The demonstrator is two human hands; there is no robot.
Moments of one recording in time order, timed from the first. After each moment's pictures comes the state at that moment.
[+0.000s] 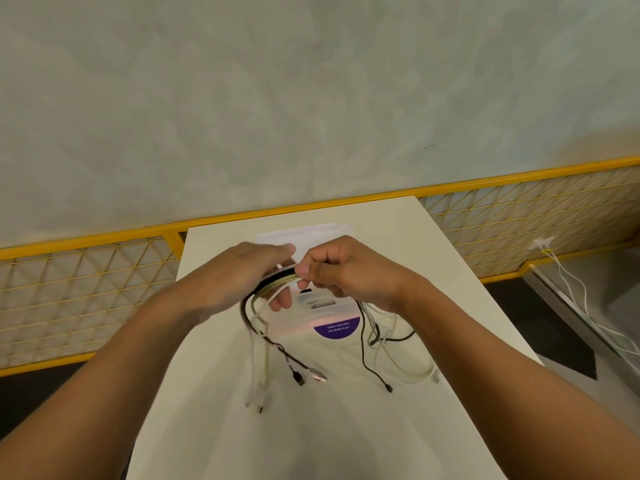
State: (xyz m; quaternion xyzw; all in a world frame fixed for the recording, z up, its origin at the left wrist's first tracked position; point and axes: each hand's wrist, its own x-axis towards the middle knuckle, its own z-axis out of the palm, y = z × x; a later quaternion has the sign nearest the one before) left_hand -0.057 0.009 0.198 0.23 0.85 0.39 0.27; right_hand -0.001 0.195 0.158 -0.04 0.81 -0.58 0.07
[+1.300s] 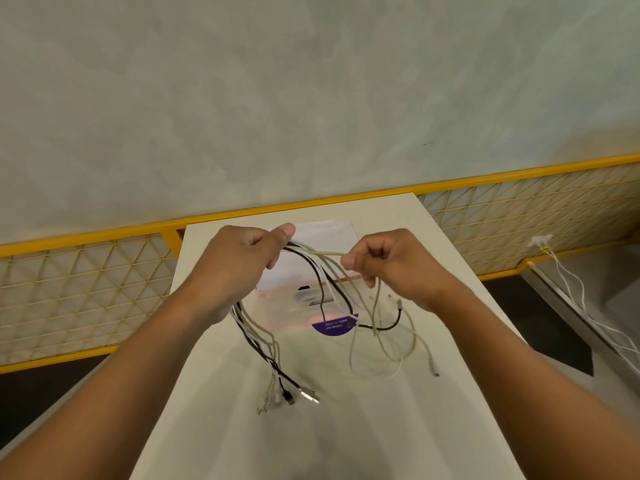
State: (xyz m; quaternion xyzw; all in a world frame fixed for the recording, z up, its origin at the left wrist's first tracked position) left_hand -0.049 0.021 0.196 0.13 0.85 0.49 0.11; right_hand 0.023 0.238 0.147 0.06 0.81 -0.58 -0.05
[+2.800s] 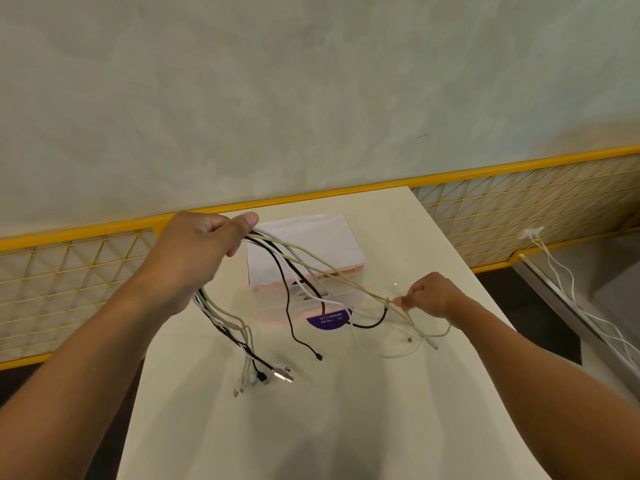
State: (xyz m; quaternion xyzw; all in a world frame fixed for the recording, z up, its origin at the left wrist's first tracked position) left_hand -0.075 -0.006 0.189 0.14 0.84 0.52 0.07; right_hand 0.034 0.332 0.026 0.34 0.84 -0.41 0.10
